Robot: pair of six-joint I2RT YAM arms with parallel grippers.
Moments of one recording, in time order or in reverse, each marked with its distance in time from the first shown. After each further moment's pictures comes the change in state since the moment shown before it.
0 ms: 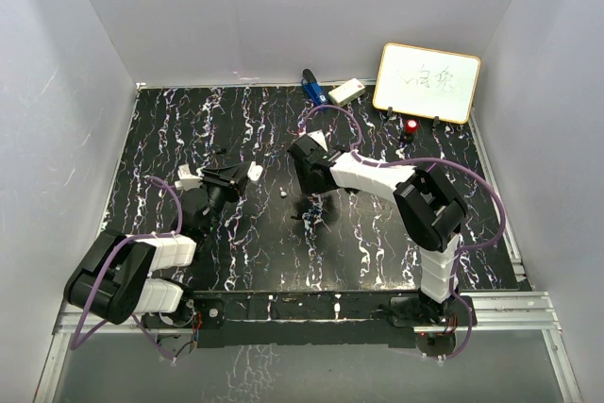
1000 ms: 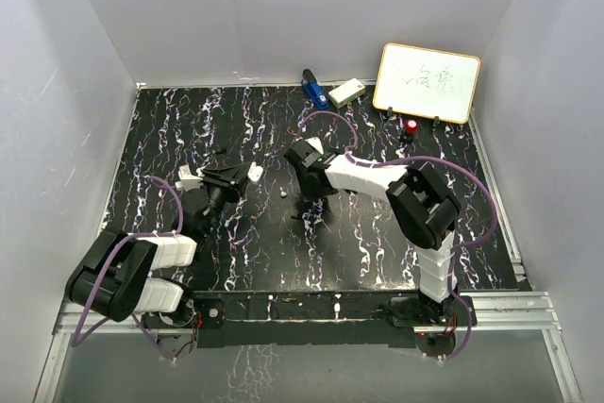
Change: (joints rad) left arm 0.000 0.014 -0.004 0.016 0.003 -0.003; right arm 0.014 0.039 0.011 -0.026 -0.034 0.023
